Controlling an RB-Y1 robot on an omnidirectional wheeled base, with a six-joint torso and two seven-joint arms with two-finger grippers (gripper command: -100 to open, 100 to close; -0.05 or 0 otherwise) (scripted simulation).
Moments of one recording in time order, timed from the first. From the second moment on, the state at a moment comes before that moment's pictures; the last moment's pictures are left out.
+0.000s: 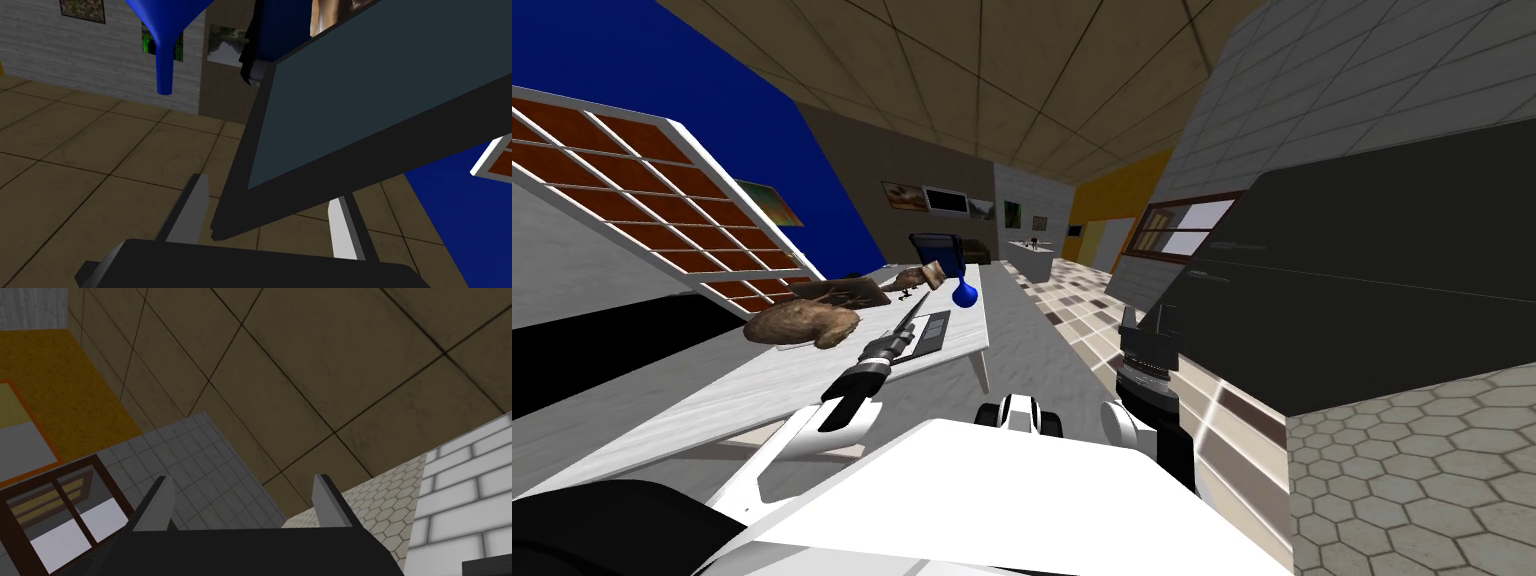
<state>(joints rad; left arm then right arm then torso) 0.56 0.28 0.40 -2.05 -0.40 0.11 -0.54 0.49 0.03 0.00 -2.32 -0.04 -0.60 0.04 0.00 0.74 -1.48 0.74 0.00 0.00</state>
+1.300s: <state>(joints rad) 0.36 0.23 0.41 -1.81 -0.64 0.04 -0.71 0.49 0.03 0.00 -2.32 -0.04 -0.60 0.04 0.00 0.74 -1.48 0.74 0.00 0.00</state>
